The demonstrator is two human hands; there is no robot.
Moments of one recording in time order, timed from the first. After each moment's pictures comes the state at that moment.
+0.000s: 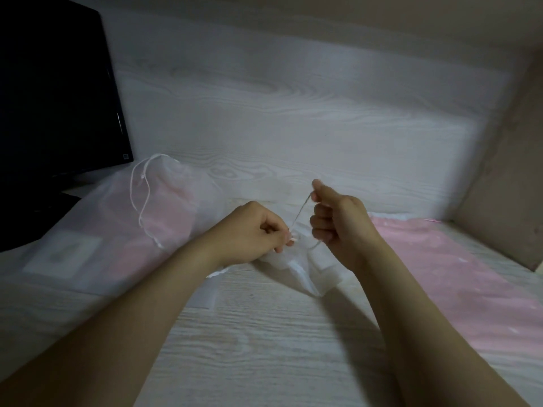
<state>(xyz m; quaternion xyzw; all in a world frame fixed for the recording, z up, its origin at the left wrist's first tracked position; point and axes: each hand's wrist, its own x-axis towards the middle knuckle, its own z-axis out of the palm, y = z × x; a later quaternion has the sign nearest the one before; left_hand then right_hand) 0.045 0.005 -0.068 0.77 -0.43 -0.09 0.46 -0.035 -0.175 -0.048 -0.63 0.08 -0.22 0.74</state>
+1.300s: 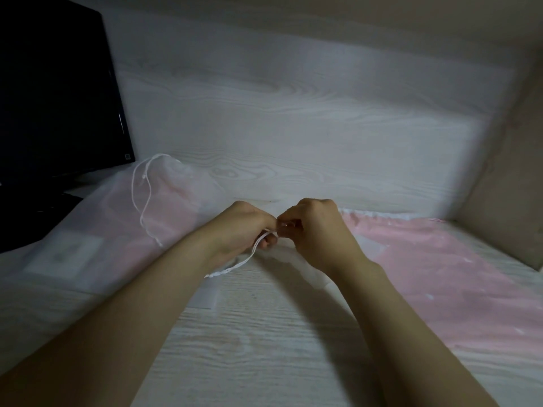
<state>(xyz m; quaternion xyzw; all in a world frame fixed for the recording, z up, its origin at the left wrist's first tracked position) 0.068 -0.003 -0.073 0.71 -0.29 -0.22 0.60 -0.022 -0.159 -0.066 -0.93 -0.07 -0.34 0.08</state>
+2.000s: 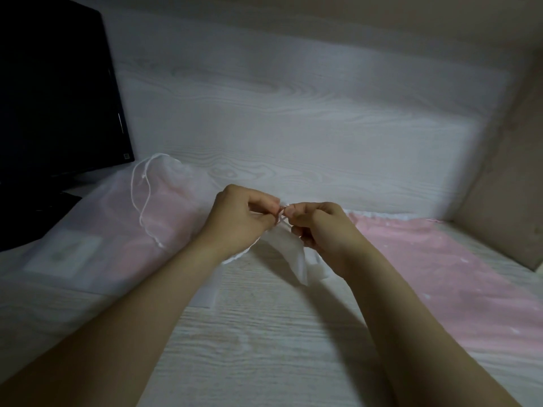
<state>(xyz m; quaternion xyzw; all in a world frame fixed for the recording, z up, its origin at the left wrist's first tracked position) 0.061 -0.003 -0.073 0.71 -0.37 0.06 0.60 -0.032 -0.159 -0.058 -0.75 0.09 -0.17 0.63</state>
